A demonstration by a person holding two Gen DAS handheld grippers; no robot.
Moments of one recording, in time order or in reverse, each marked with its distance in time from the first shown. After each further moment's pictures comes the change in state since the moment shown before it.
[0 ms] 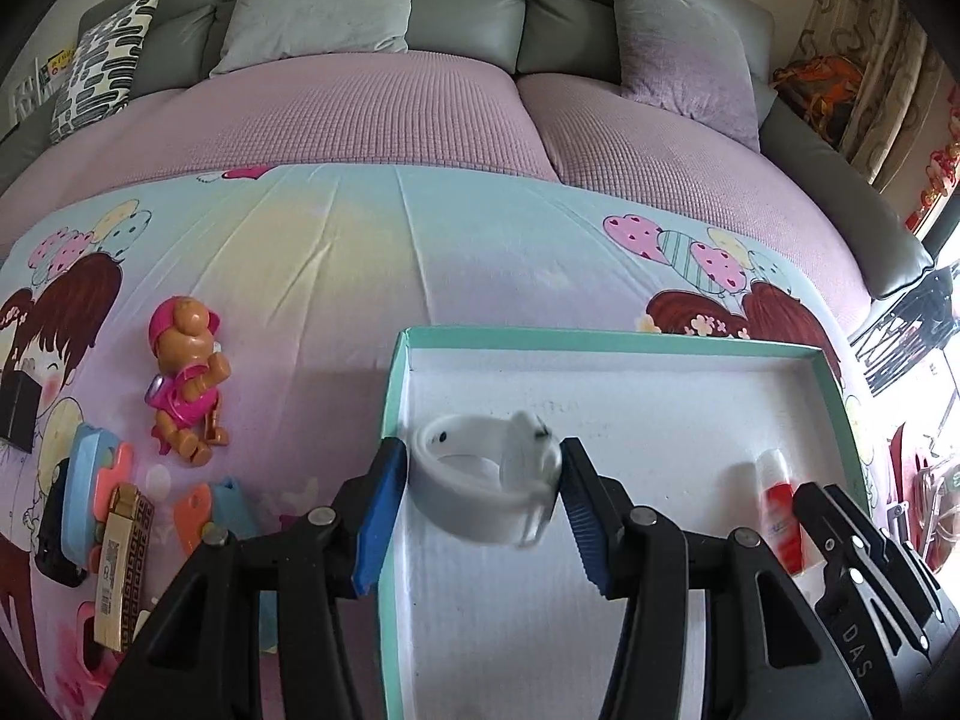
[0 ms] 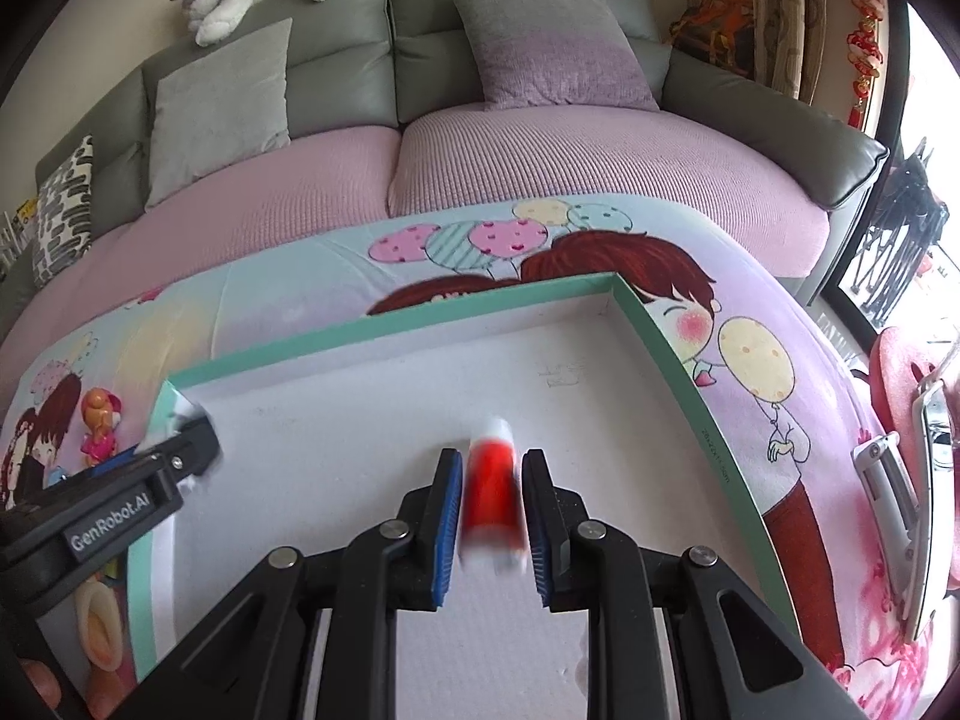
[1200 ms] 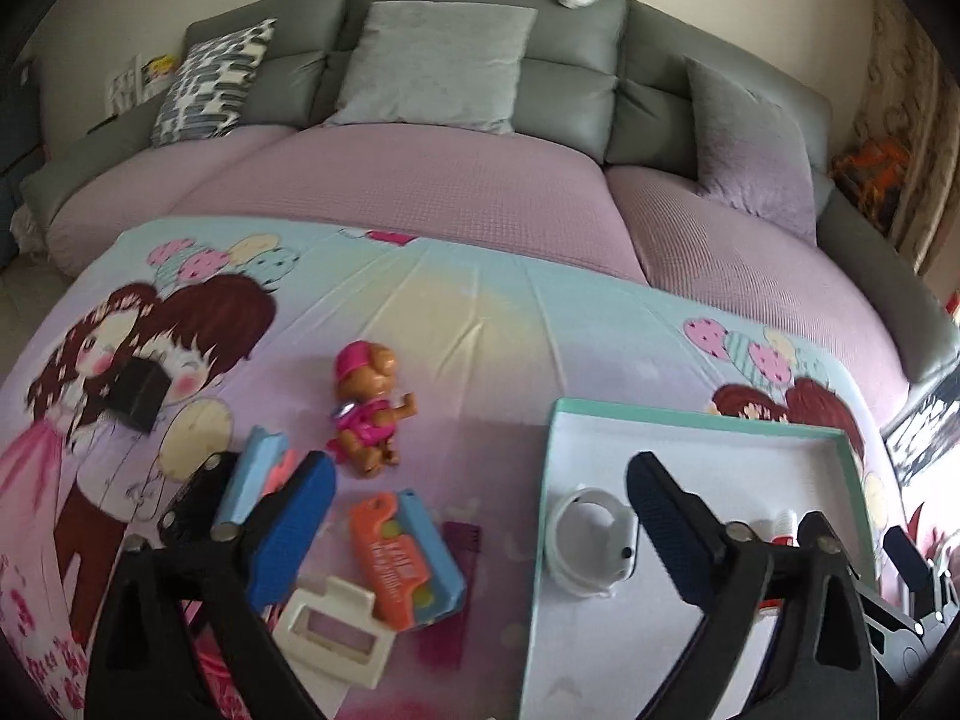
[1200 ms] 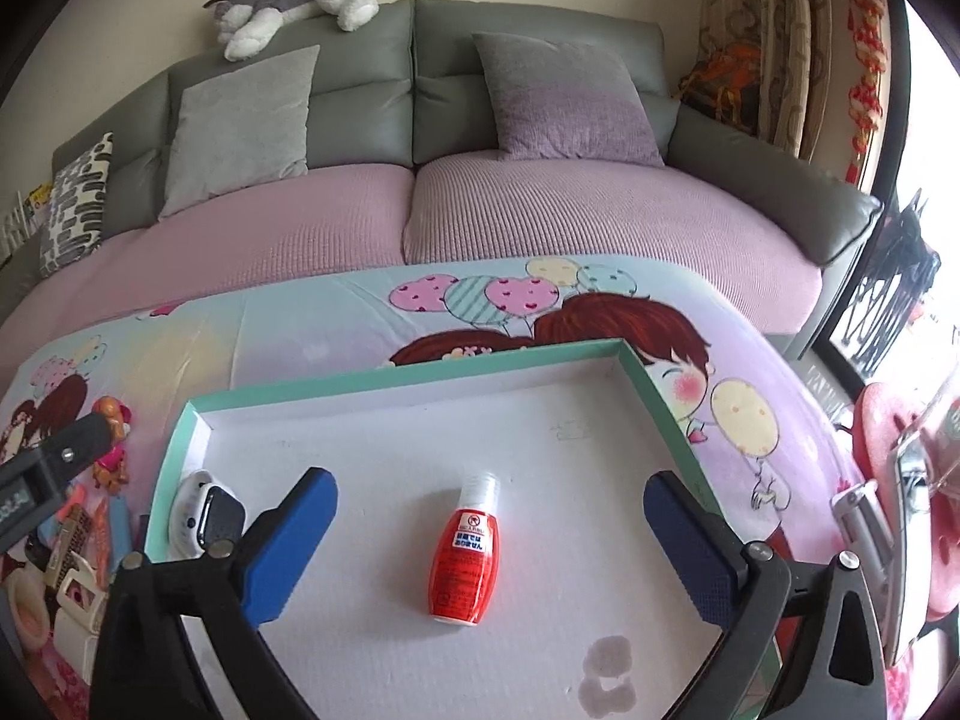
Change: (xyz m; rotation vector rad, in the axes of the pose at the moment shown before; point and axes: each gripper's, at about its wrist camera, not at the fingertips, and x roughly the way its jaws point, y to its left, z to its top) left arm -0.068 0.053 -0.010 -0.154 -0.192 0.139; right arm -0.018 0.022 0.006 -0.078 -0.114 -0.040
